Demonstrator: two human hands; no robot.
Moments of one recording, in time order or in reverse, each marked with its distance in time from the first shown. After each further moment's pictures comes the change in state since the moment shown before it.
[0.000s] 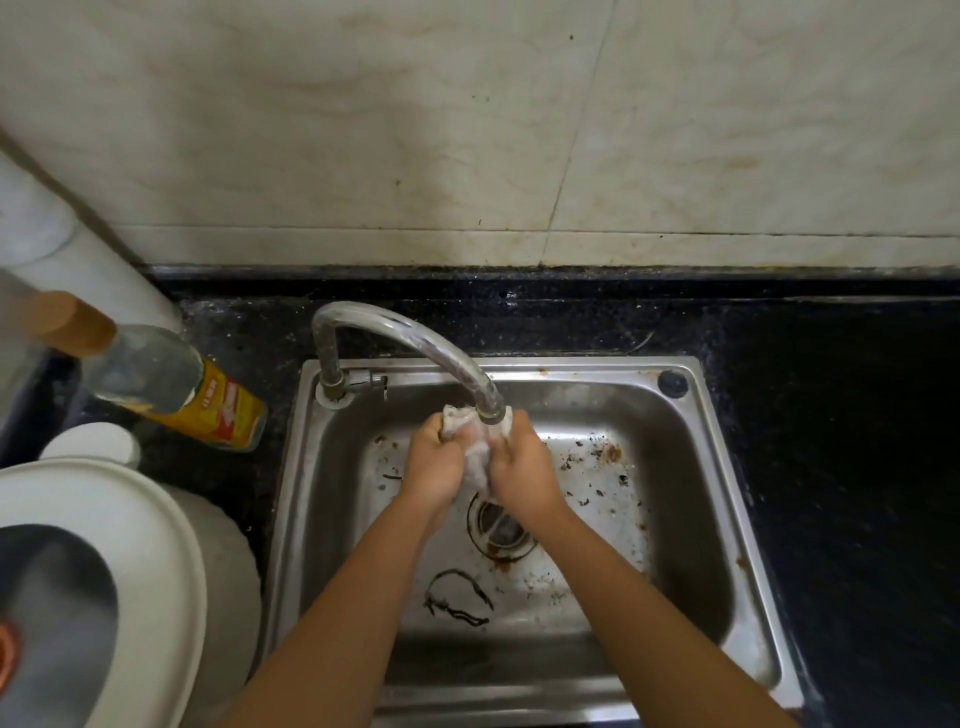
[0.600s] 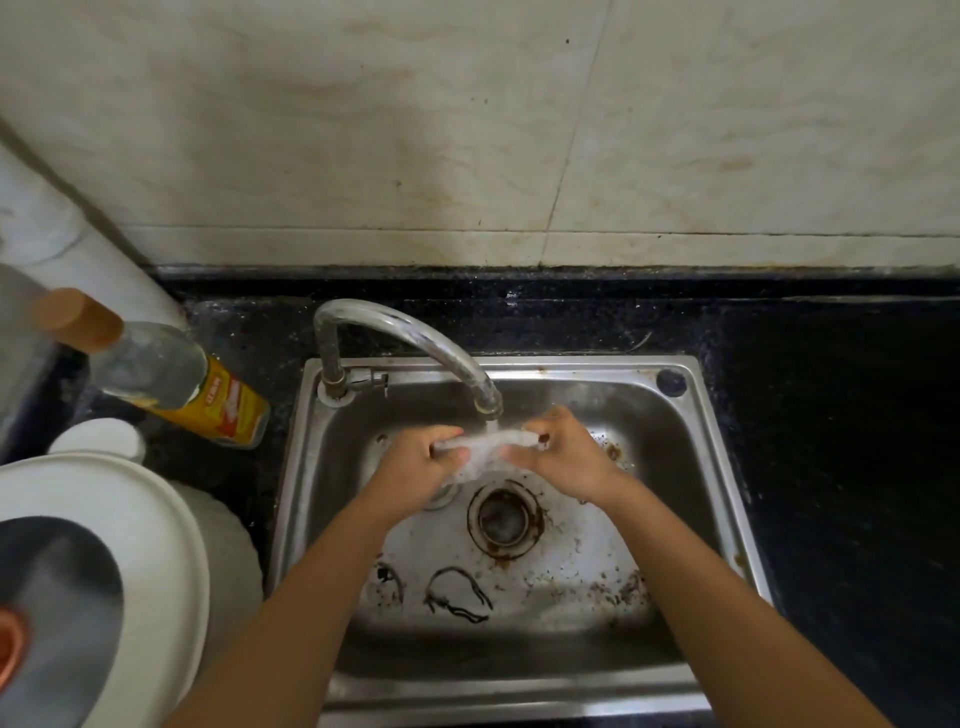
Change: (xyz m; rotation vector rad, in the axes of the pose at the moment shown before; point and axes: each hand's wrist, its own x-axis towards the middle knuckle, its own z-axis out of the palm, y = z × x) left_hand 0.007 -0.003 -0.038 0.551 -0.209 0.301; right_hand 0.013 0.015 -0.058 -0.099 -0.221 -0.081
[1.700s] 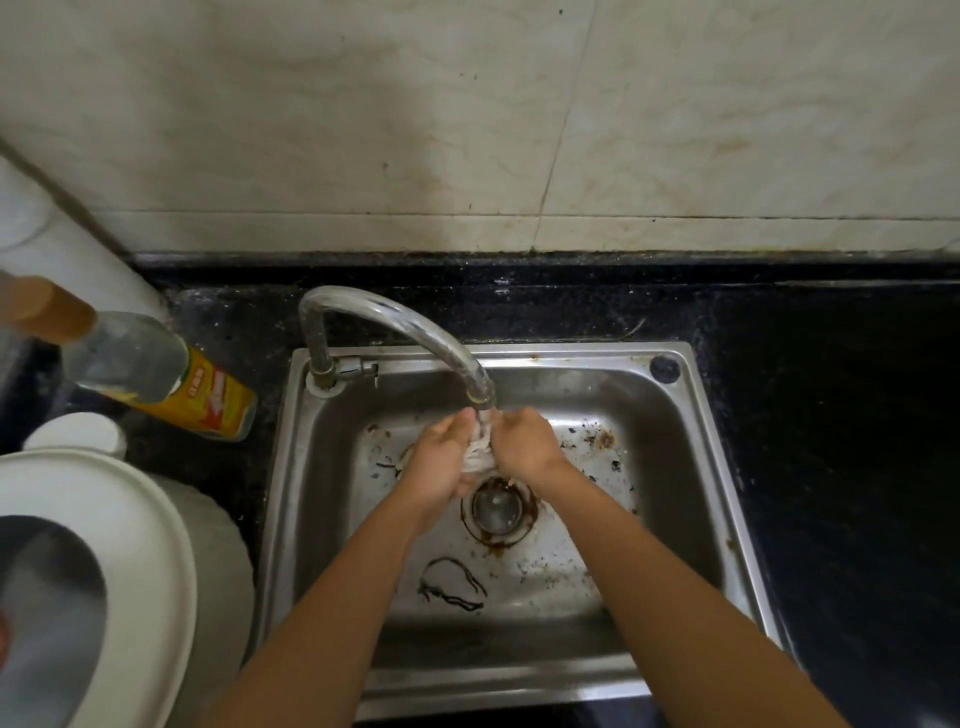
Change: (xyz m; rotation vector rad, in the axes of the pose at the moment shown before) left_hand -0.003 0.019 0.036 -0.585 0.000 -0.223; right_hand 0.010 -0.031 0.035 0.096 0.095 0.297
